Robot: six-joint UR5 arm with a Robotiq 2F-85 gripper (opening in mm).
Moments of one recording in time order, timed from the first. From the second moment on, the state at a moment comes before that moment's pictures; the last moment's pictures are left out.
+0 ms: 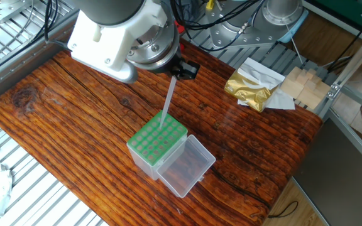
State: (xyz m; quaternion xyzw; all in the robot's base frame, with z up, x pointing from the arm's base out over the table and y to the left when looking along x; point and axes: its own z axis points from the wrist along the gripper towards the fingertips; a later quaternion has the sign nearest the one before) arm 0.484 0.094 0.257 0.09 -0.97 0.00 0.21
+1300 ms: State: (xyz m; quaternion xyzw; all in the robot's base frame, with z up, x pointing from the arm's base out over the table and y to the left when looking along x) arm 0.502 0.059 0.252 0.13 -0.97 0.07 0.19
